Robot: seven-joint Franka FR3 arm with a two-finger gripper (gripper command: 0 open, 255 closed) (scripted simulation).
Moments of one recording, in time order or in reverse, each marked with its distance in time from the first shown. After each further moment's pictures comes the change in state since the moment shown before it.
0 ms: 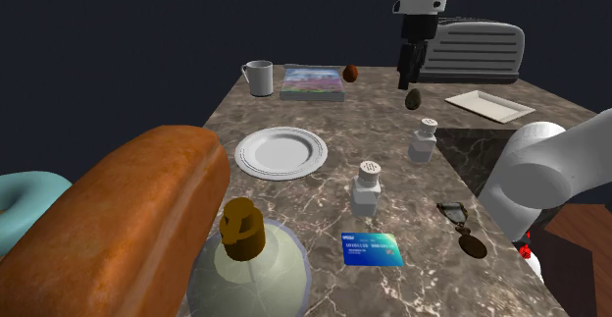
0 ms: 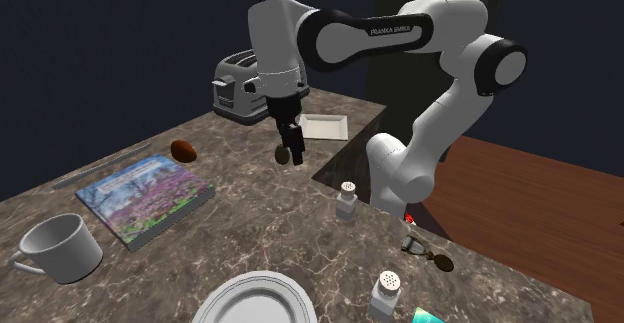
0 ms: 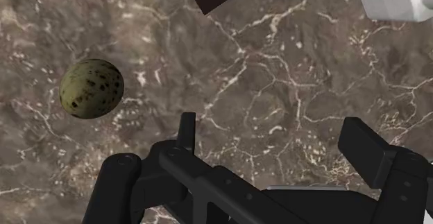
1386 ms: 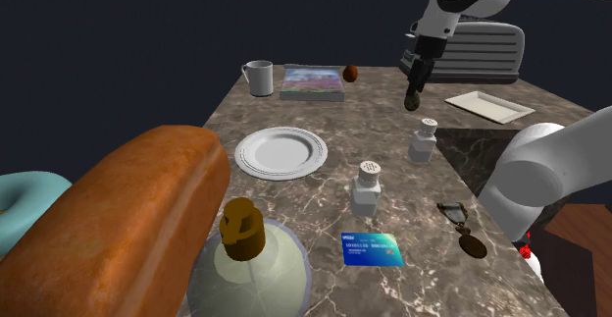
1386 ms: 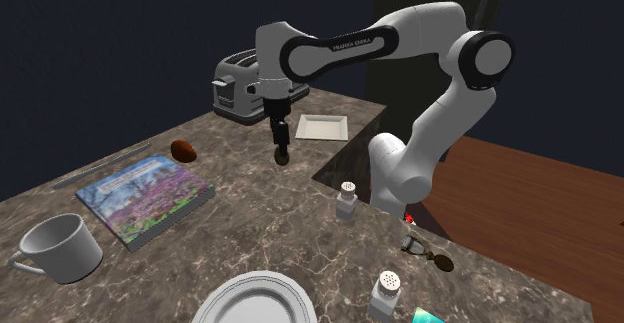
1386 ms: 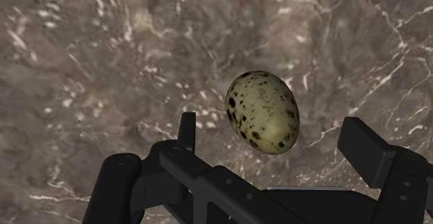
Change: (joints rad) arm -0.088 0.048 -0.261 -0.113 -0.091 0.246 -0.228
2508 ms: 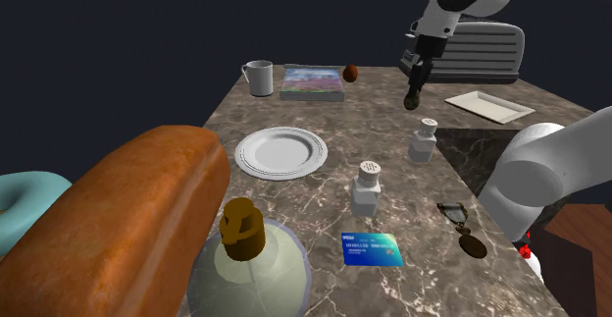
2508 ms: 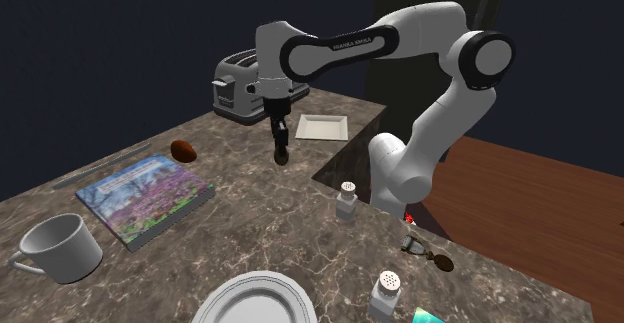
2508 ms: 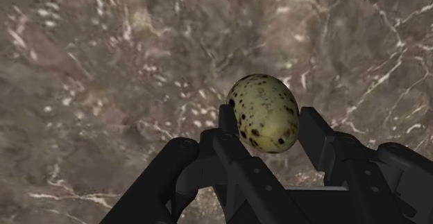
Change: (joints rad) arm 0.001 -0.001 0.002 0.003 0.001 -0.004 0.002
